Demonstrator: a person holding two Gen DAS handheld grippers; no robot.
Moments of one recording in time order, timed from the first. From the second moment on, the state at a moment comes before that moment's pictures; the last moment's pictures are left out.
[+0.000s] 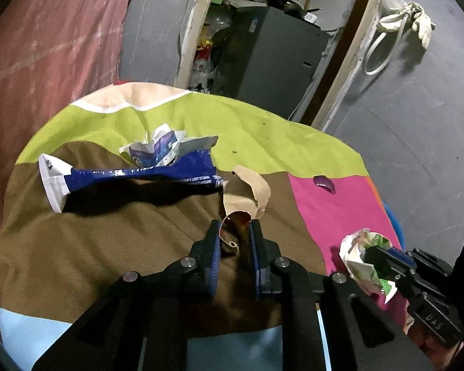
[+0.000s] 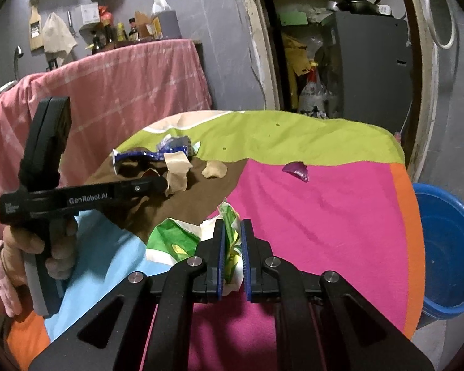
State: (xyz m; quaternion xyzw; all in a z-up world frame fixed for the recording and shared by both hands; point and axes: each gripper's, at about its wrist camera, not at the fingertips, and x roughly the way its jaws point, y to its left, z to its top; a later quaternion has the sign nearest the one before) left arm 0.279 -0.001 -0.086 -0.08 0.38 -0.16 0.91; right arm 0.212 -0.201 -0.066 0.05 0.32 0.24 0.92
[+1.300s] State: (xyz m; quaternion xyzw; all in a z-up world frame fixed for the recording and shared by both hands) left arm 0.142 -0.210 0.065 -0.03 -0.02 -0.24 0.97; right arm 0.102 -0.348 0.083 -0.03 -0.07 -0.01 1.00
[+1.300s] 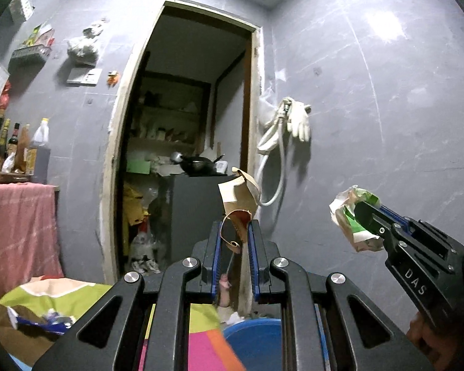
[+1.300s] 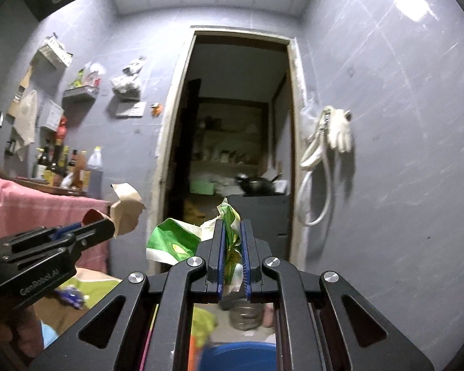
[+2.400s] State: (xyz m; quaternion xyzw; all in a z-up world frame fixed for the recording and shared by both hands) left arm 0.302 -0.327 -0.103 0.02 0.33 -0.24 0.91; right arm 0.202 -0.457 -0.076 0.08 0.19 -0.03 0.98
